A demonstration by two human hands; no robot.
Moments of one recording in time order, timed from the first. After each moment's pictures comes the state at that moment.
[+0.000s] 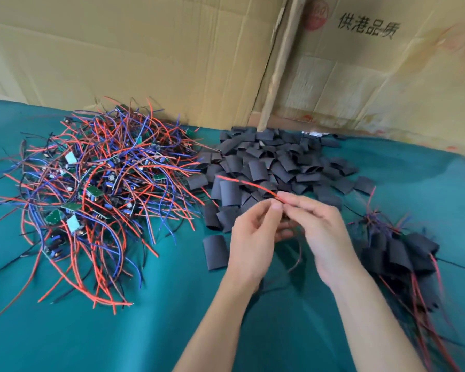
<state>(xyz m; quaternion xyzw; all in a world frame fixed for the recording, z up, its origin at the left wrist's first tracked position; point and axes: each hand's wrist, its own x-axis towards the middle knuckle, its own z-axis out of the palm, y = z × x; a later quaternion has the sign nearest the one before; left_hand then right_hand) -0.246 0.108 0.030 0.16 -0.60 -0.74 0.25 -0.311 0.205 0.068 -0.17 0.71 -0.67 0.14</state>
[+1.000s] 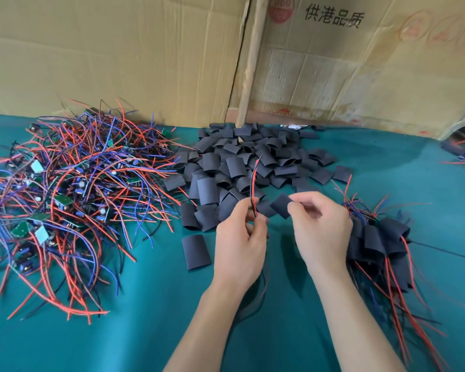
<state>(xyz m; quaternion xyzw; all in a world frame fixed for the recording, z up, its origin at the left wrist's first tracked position) -0.247 0.120 0.029 0.16 -0.73 -0.61 0.26 -0.316 0.222 0.053 -0.07 0.82 -0.55 -0.13</state>
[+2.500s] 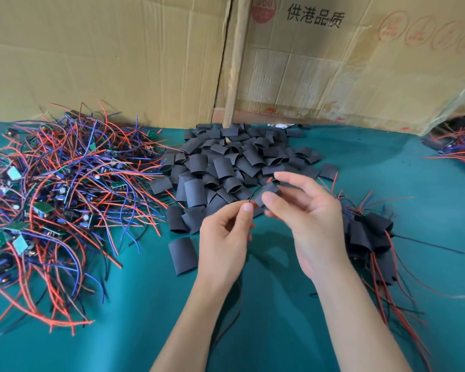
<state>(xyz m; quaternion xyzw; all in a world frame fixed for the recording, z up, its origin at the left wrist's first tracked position) -0.246 0.114 0.035 0.12 -0.68 -0.67 0.27 -0.304 0.230 0.078 -0.15 0.61 -0.78 0.04</state>
